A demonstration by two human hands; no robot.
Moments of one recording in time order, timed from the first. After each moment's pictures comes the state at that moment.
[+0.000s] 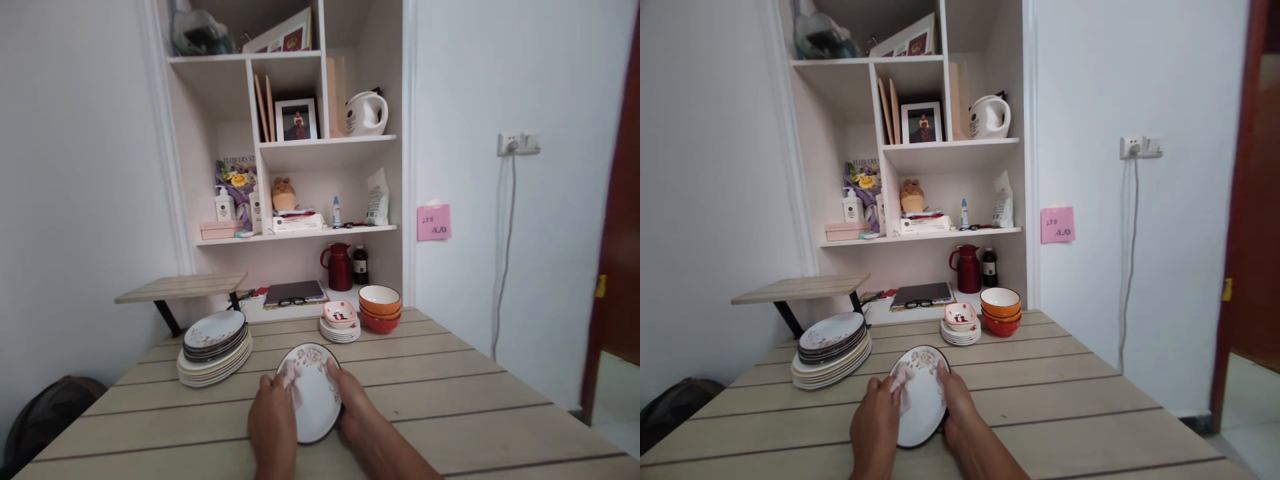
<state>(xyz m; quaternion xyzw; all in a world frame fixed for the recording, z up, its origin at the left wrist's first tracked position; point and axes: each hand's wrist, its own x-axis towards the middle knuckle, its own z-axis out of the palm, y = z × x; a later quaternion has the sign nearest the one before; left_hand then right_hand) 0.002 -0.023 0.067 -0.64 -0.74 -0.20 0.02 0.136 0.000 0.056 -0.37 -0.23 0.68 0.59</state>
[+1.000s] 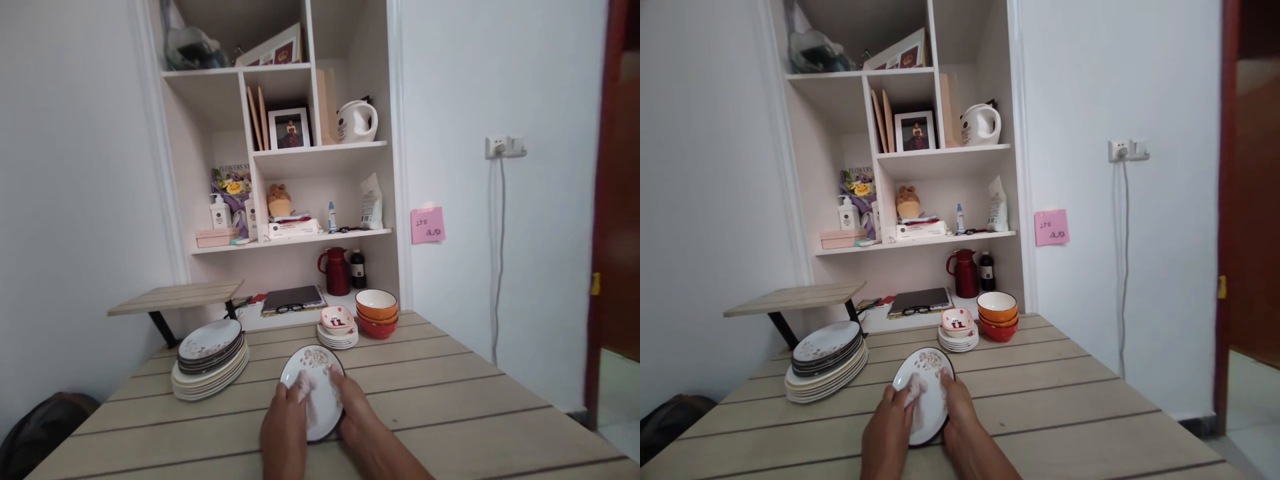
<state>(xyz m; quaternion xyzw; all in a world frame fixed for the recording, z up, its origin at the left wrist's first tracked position) 0.019 -0.021 0.057 -0.71 -0.68 -0.19 0.02 0.140 0.009 0.055 -0.37 -0.17 0.66 0.63</state>
